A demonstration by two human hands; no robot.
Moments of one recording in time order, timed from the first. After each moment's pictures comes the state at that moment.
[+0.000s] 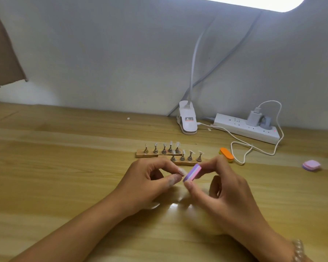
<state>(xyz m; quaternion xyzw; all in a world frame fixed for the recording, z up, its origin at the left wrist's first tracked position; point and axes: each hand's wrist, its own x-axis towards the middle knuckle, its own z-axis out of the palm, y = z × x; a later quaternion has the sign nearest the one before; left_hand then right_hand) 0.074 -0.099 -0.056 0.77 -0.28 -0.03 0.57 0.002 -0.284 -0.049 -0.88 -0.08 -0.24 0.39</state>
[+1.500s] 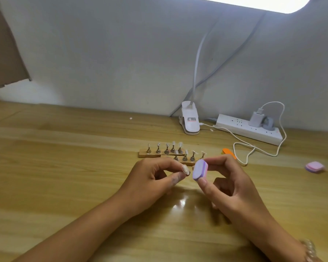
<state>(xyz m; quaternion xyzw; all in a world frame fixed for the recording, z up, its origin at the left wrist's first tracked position) 0.075 -0.100 -0.059 0.77 -0.30 -0.01 0.56 0.002 -0.293 -0.049 -0.81 -0.08 -0.17 0.56</state>
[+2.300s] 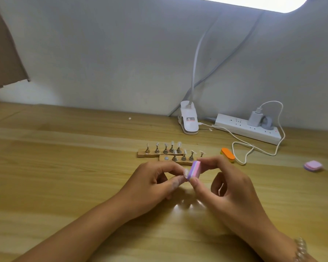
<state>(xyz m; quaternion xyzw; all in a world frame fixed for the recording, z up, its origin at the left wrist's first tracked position) 0.075 -0.101 -0.061 0.77 -0.35 -0.02 0.52 0.001 -0.286 -0.048 -0.88 -0.12 -0.26 0.39</state>
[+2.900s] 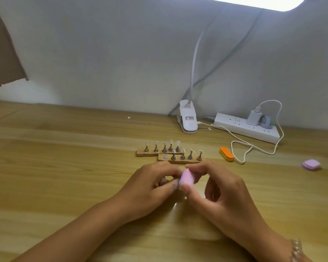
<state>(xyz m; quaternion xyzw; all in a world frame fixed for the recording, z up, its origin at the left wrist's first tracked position) 0.074 -0.100 -0.061 0.82 -0.37 -0.01 0.43 0.002 -0.283 -0.049 -0.89 -0.13 -0.25 0.35</state>
